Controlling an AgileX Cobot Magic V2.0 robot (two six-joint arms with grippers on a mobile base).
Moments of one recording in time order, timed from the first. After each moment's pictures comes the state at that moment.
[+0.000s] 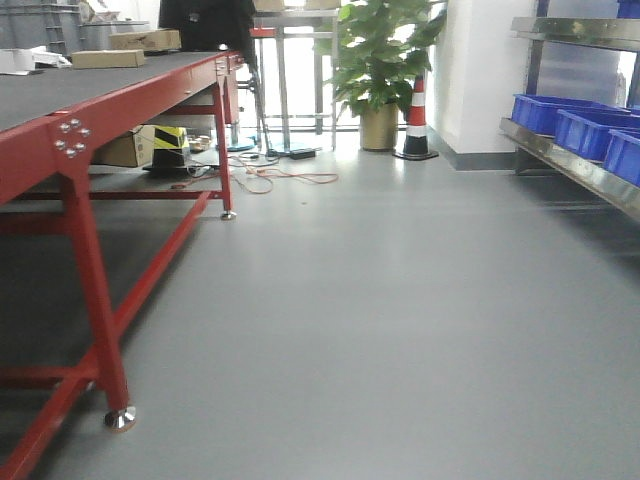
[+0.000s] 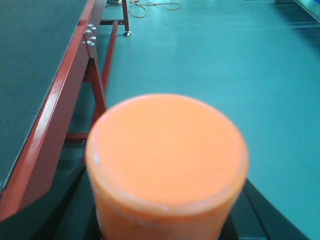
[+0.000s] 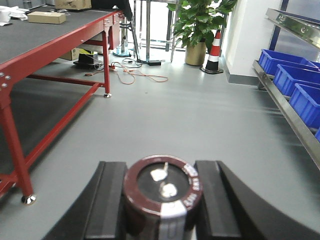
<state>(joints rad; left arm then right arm) -0.17 0.61 -1.05 0.10 0.94 -0.06 0.14 0.44 -0.90 0.08 0.69 -0.08</state>
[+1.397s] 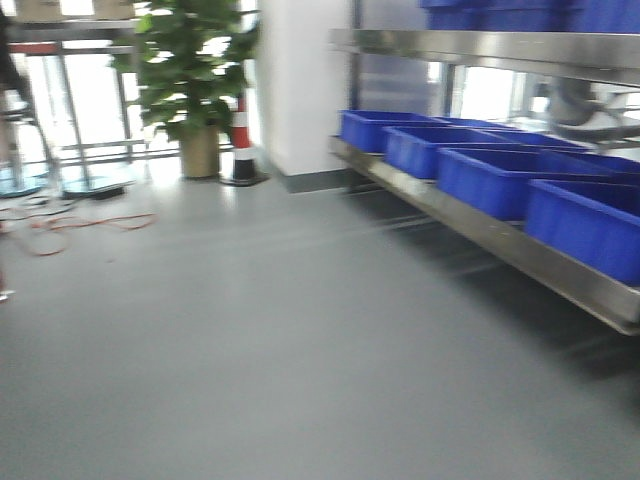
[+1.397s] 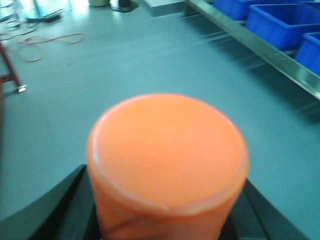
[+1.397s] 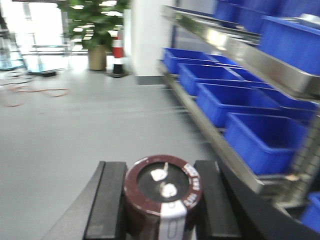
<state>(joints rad) -0.17 0.61 -1.05 0.10 0.94 -0.06 0.14 0.44 -0.90 0.08 0.69 -0.08</state>
